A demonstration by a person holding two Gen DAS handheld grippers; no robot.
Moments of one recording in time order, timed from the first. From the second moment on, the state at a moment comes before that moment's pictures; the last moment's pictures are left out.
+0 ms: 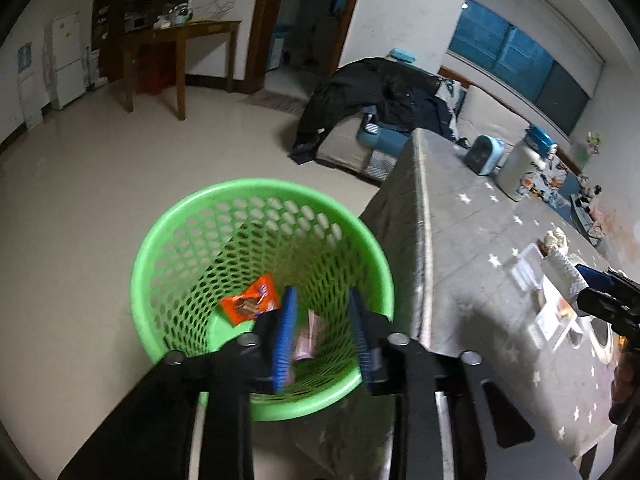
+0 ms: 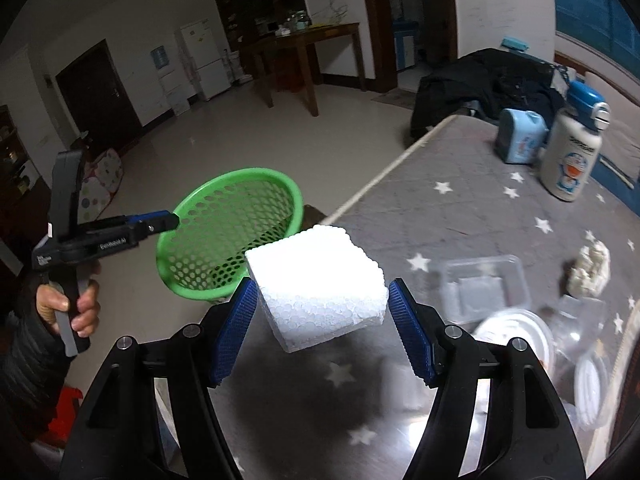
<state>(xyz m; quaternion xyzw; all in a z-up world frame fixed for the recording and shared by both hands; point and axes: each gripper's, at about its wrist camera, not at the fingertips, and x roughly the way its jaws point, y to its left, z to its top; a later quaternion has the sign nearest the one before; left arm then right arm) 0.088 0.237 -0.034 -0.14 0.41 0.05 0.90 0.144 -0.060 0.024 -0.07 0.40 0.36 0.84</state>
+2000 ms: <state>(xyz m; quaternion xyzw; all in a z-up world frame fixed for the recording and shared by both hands) 0.035 0.197 -0.020 -0.14 0.39 0.05 0.91 0.125 -0.052 0.018 -0.03 0.40 0.33 0.85</state>
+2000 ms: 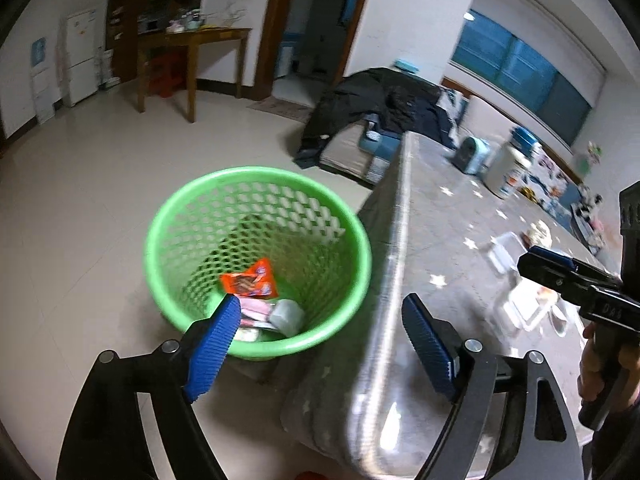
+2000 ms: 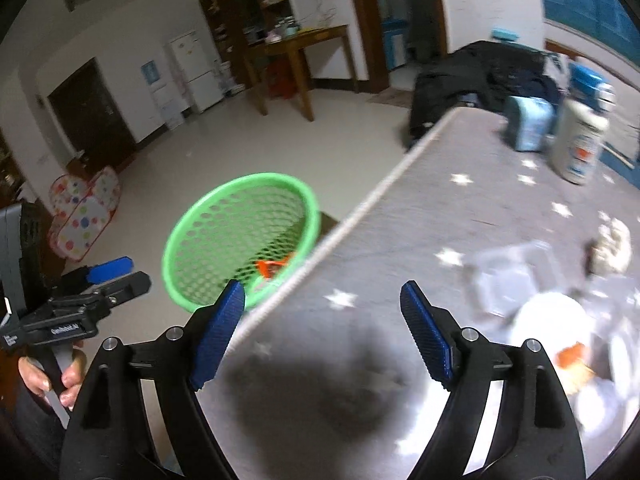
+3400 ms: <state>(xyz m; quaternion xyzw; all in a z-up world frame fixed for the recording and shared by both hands) 0.165 -0.056 -0.068 0.06 0.46 -0.27 0.84 0.107 -0.262 -0.005 0.02 0.43 0.18 0.89</state>
